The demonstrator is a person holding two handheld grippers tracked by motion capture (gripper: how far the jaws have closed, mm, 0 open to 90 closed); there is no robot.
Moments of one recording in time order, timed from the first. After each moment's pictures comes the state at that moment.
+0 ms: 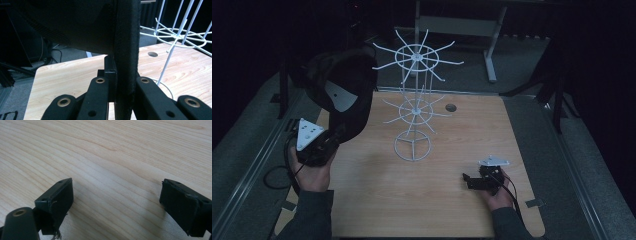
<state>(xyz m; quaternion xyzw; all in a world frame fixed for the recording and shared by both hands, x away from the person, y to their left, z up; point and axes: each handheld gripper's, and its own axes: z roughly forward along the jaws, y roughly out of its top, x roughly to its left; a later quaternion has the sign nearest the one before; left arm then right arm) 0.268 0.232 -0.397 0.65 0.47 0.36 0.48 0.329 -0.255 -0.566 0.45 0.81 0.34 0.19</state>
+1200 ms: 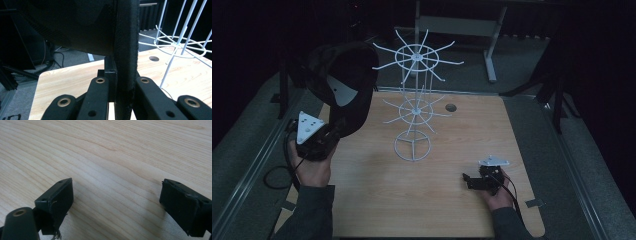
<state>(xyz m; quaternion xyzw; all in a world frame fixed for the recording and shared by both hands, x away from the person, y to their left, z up) 0.272 0.229 -0.380 0.65 0.47 0.37 0.47 0.329 -0.255 -0.566 0.45 0.81 0.34 0.19</state>
